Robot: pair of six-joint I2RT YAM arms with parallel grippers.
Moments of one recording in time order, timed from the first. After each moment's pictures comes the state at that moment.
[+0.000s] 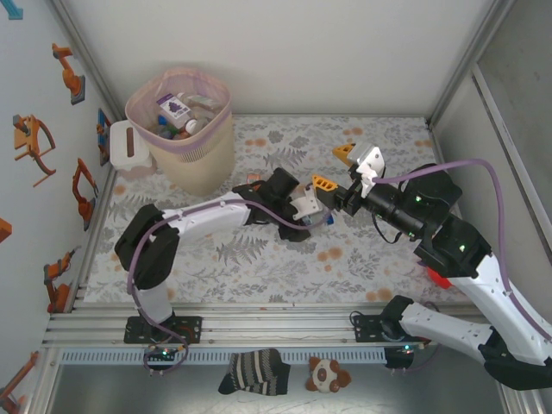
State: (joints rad) left arm -0.92 1.79 1.30 -0.48 0.34 0.34; right arm 0.81 0.87 1.29 -0.44 -0.09 -0.20
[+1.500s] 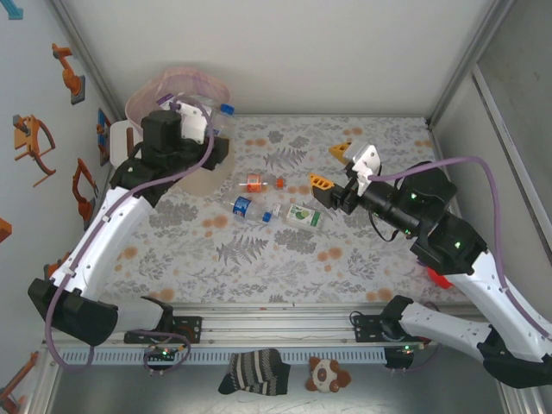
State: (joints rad) left arm -0.43 1.29 1.40 -0.55 0.08 -0.06; right arm 0.81 0.89 1.29 -0.42 -0.10 -0.20
